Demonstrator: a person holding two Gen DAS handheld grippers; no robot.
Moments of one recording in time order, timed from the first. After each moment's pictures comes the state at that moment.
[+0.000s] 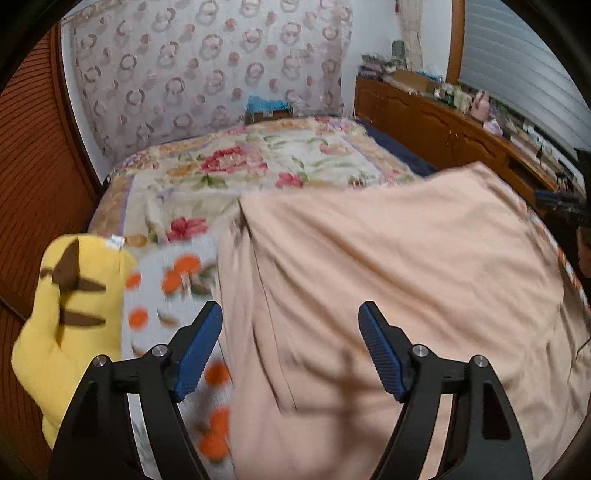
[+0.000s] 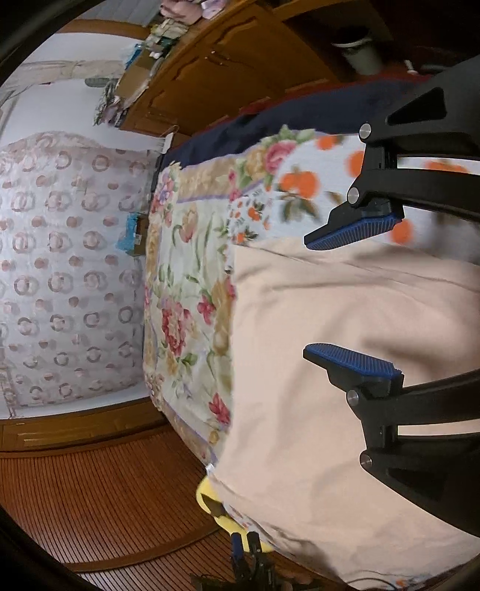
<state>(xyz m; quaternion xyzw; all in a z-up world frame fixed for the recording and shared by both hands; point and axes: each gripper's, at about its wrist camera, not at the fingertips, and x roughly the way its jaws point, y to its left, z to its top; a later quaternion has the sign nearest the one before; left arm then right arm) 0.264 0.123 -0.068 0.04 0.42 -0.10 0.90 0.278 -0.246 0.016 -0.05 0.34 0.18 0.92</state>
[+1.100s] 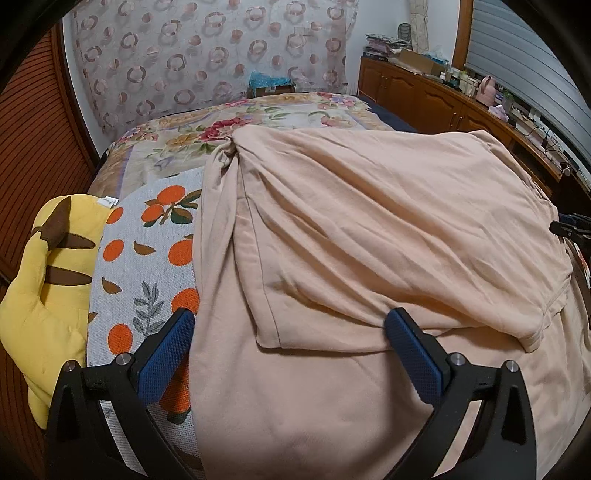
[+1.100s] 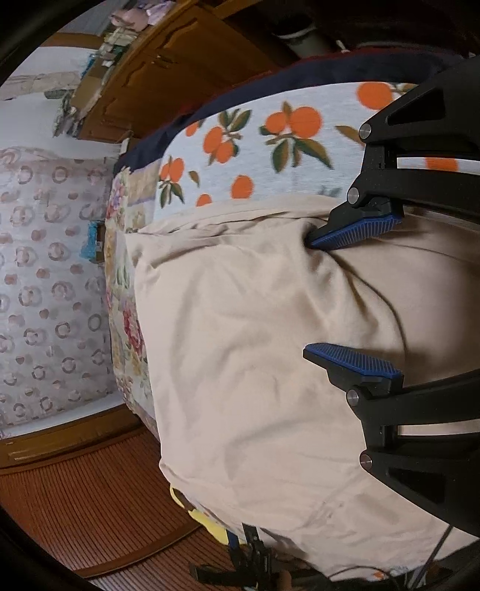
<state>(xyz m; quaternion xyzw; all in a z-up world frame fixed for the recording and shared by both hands) 0.248 0.118 -0.099 0.03 0.45 -0.09 0.89 0.246 -0.252 0.001 -0.03 0.38 0.16 0.91</state>
